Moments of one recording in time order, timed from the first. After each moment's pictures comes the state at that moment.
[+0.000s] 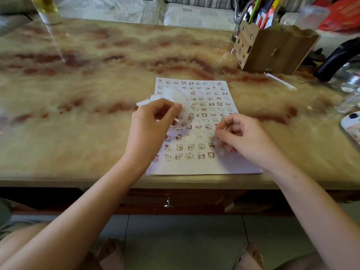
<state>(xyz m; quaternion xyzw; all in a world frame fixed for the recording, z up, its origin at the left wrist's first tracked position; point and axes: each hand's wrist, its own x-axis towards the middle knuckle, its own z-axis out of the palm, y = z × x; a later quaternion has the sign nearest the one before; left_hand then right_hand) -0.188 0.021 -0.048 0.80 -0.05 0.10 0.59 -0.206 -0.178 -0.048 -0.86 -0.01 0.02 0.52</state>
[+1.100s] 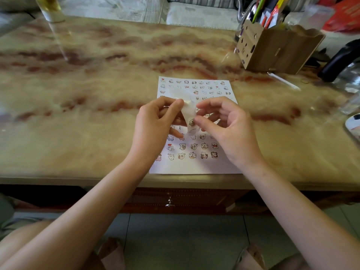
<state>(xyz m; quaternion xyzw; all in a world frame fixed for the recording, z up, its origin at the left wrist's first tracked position) -0.190 0.017 -0.044 0.71 -0.04 0.04 0.70 -0.202 -0.135 -0.047 -0.78 -0.11 -0.13 0.60</state>
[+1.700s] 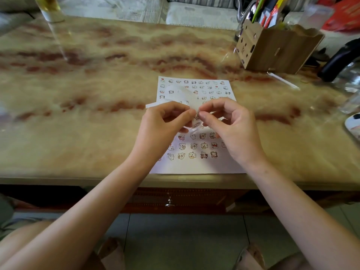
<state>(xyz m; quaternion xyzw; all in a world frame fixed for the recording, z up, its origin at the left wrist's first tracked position) -0.191 0.016 -0.047 0.74 -0.07 0.02 0.67 -0.198 -0.141 -0.048 -0.79 -0.10 -0.14 0.58</state>
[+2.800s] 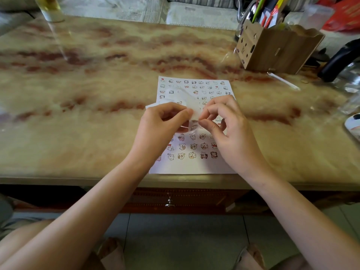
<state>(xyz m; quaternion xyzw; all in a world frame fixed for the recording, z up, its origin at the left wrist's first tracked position) -0.189 0.017 -0.048 0.73 -0.05 0.01 0.69 -0.205 -0.141 -0.052 -0.87 -0.18 -0.21 0.41</state>
